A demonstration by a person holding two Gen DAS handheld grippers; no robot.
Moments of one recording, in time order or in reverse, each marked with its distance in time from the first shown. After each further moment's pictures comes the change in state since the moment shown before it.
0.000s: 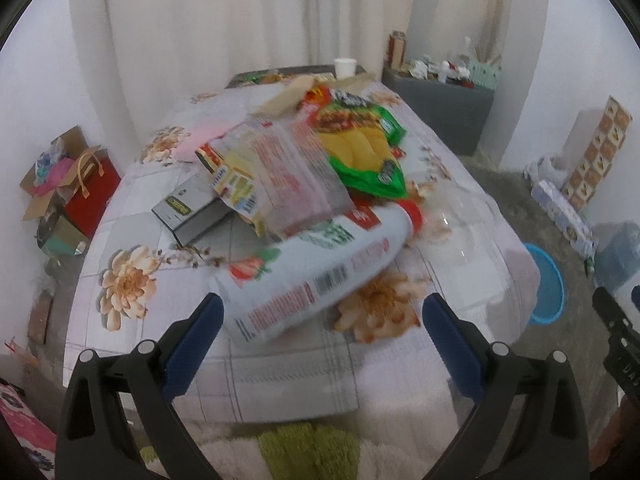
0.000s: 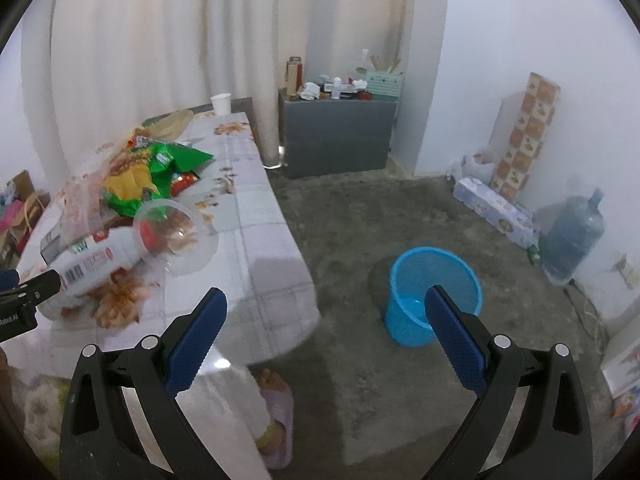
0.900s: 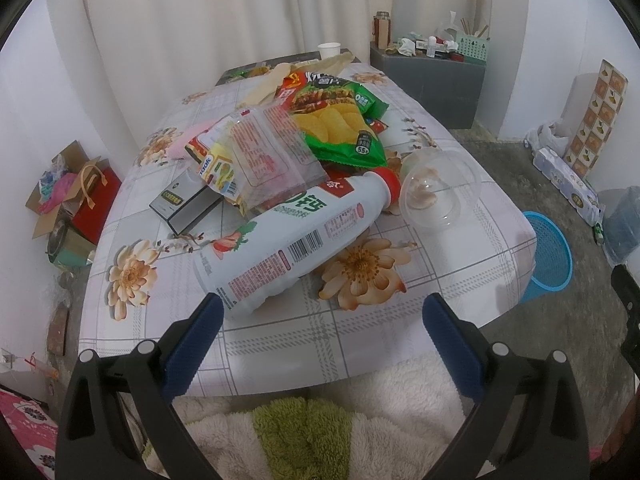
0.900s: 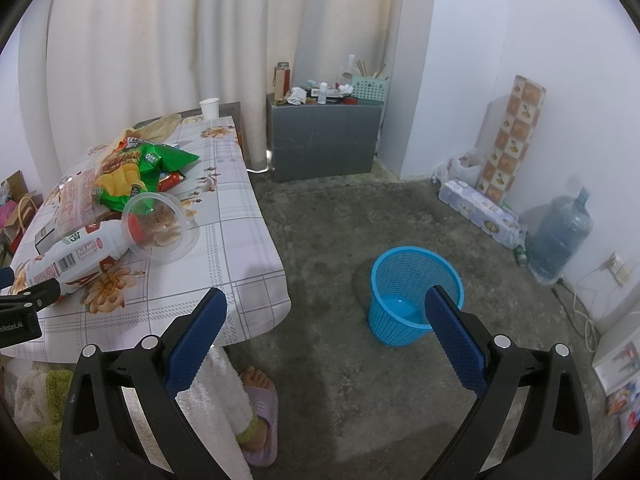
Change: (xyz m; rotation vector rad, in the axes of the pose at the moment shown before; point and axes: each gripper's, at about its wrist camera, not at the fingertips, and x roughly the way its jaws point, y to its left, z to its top) left arm -0.009 -0.035 -0.021 0.100 0.055 0.049; right arm -0.022 -0.027 -0.016 -0.015 -0.020 -0.065
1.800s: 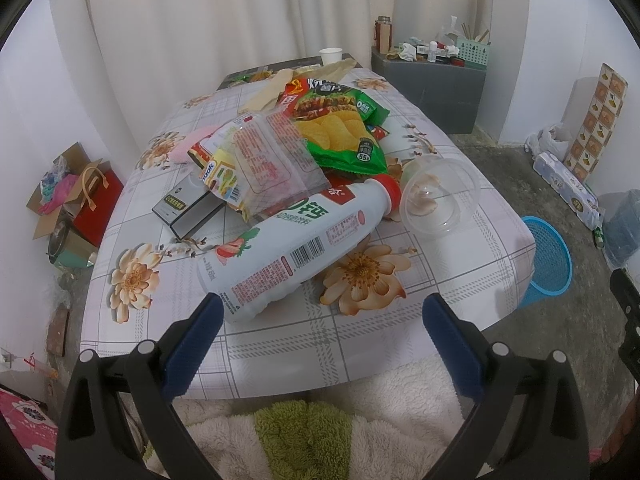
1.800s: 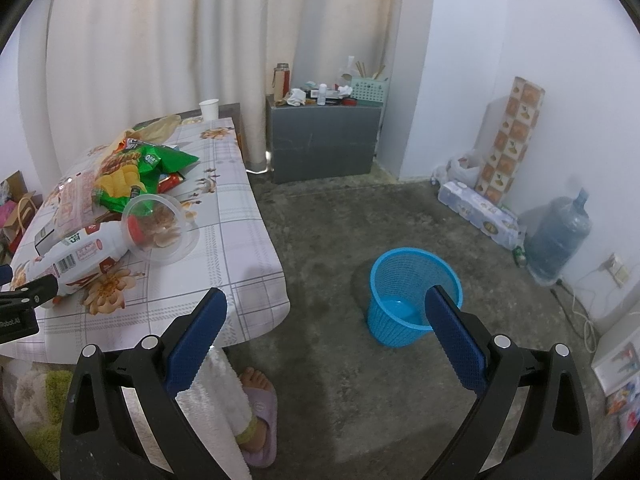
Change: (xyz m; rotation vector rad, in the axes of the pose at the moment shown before) left arm -0.005 0.003 0.007 -0.009 -0.019 0.005; right arm -0.005 -0.004 -0.003 0.004 -0.006 0.000
